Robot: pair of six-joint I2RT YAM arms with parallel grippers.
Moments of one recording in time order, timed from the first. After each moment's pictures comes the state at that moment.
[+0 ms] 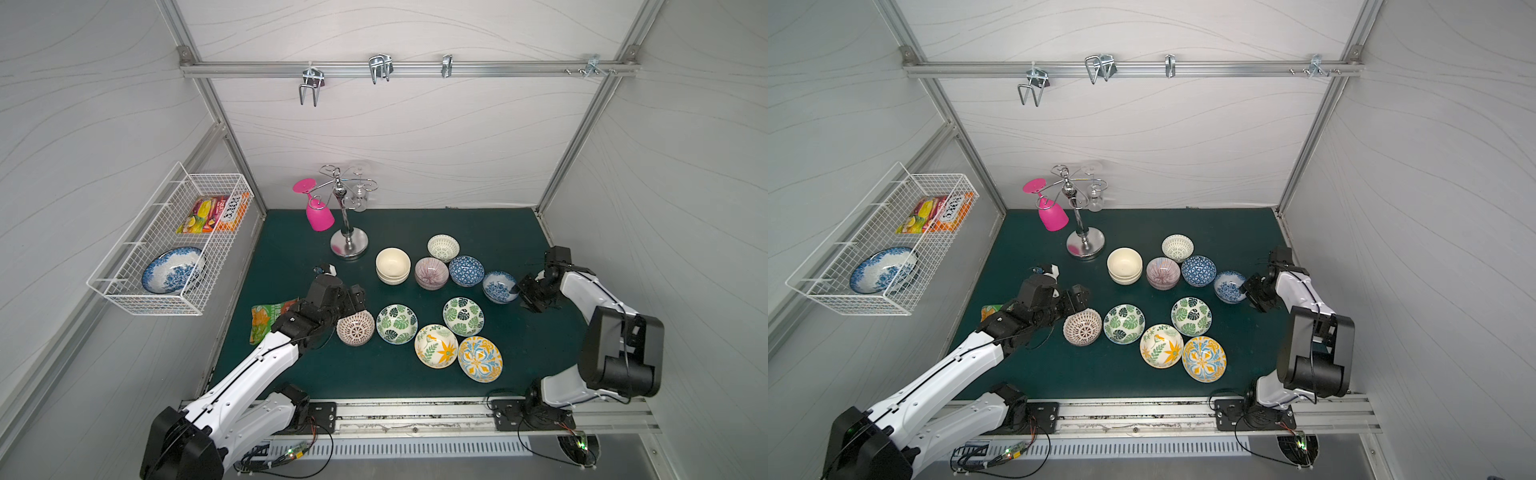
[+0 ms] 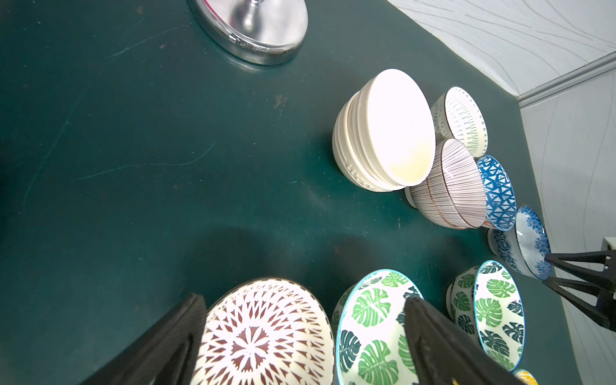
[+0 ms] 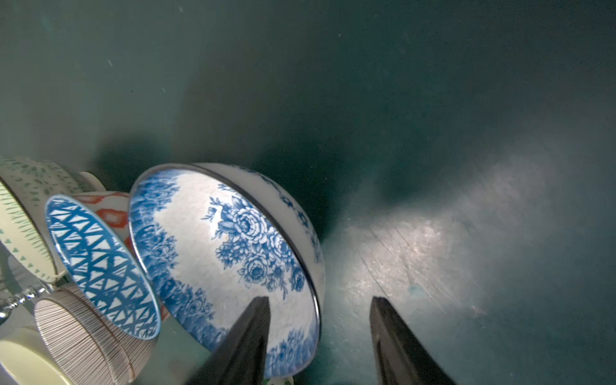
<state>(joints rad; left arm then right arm) -0.46 0.96 0.63 -0.42 -0.07 -0.72 -0.16 1.51 0.94 -0.70 -0.28 0.61</state>
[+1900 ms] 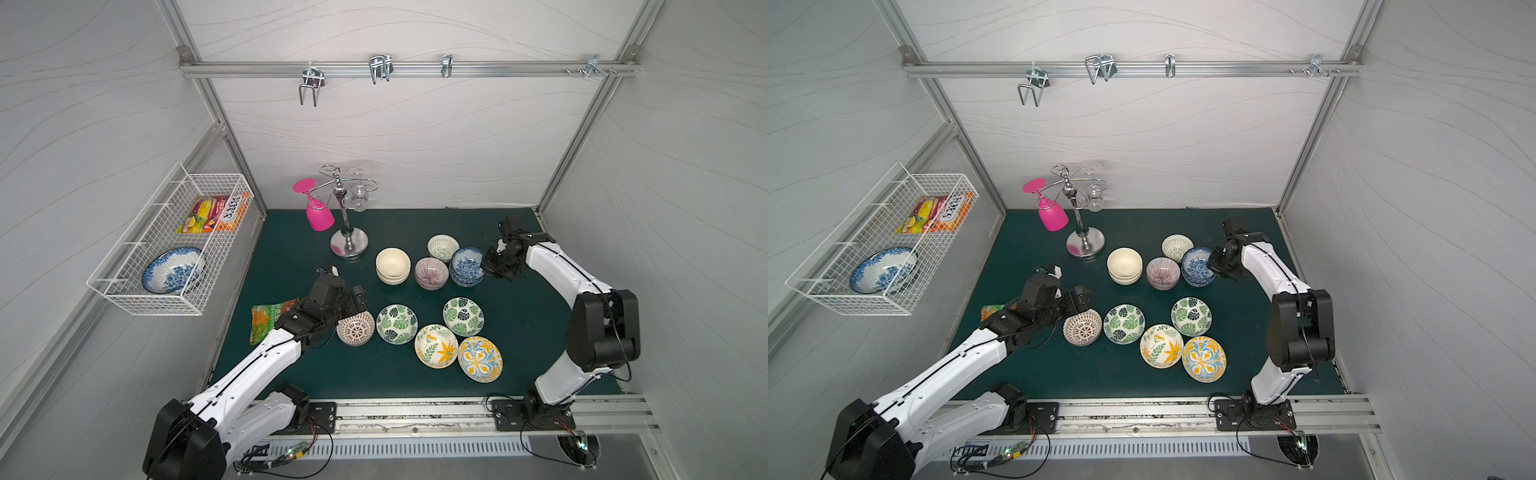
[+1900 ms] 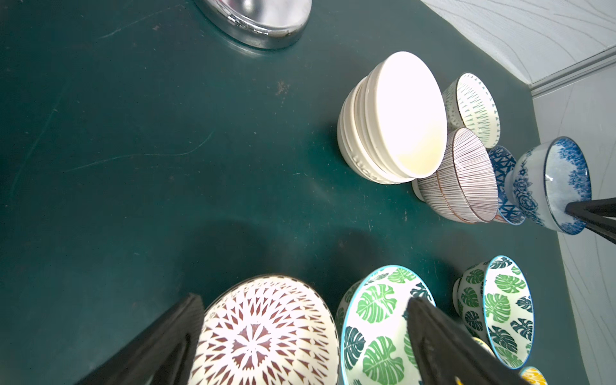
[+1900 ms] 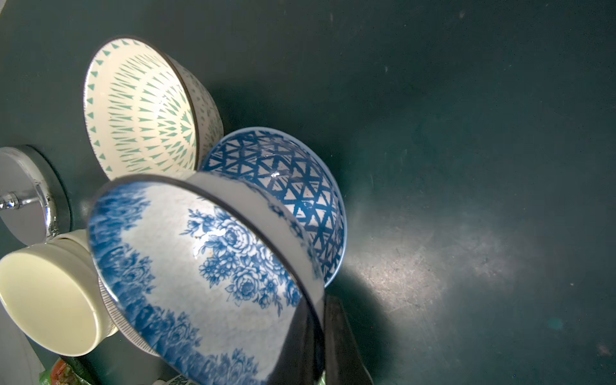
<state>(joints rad) -0.46 0.99 0.63 -0.42 -0.05 -0.72 0.18 1.67 1.29 -0.81 -0.17 0.59</state>
